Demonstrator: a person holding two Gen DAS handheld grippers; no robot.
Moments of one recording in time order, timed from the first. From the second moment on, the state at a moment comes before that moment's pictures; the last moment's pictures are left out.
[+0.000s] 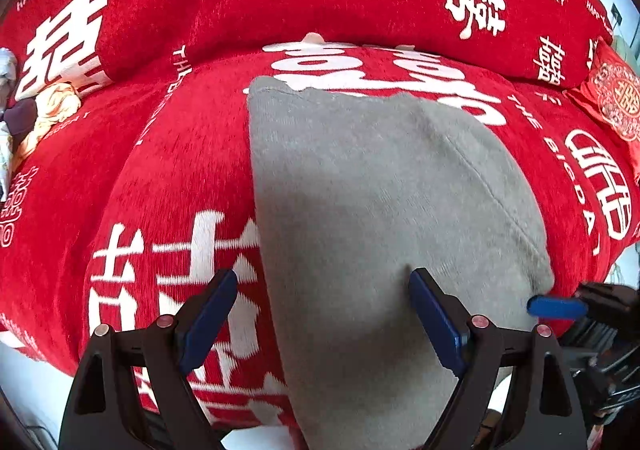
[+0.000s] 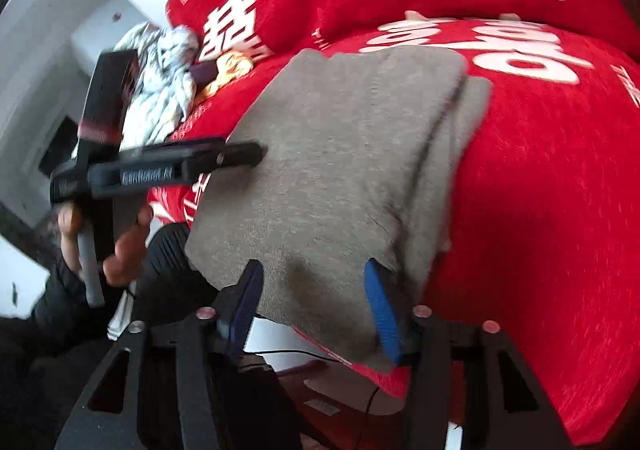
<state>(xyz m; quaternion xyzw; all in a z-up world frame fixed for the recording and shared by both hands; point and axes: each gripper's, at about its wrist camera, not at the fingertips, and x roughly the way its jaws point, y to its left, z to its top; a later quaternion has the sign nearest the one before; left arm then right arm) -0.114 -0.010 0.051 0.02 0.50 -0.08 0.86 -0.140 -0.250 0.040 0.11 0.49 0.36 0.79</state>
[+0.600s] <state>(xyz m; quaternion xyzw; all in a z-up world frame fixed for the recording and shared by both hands) -0.145 -0.026 0.061 0.02 0.50 -0.04 0.87 -0.155 -0.186 0.103 -0.12 0.45 0.18 0.87</state>
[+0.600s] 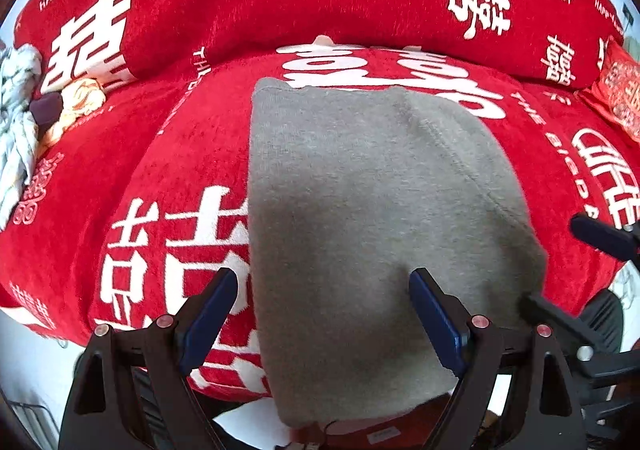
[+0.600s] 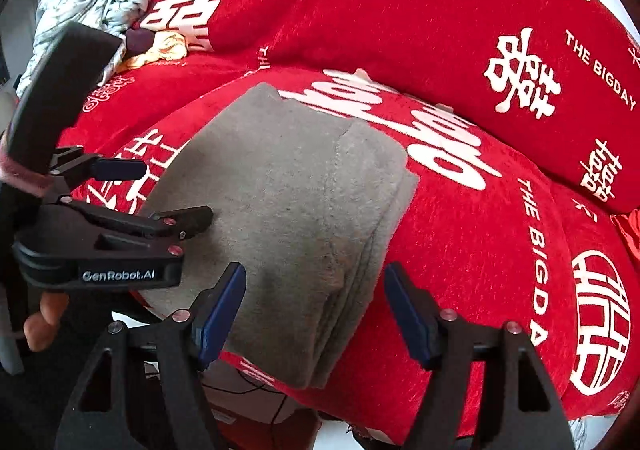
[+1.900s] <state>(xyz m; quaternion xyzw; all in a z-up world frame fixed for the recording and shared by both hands) -0.148 -0.020 0.052 0.00 0.51 -0.02 0.86 -0.156 -0.173 0.099 -0.13 0.46 0.17 0.86</state>
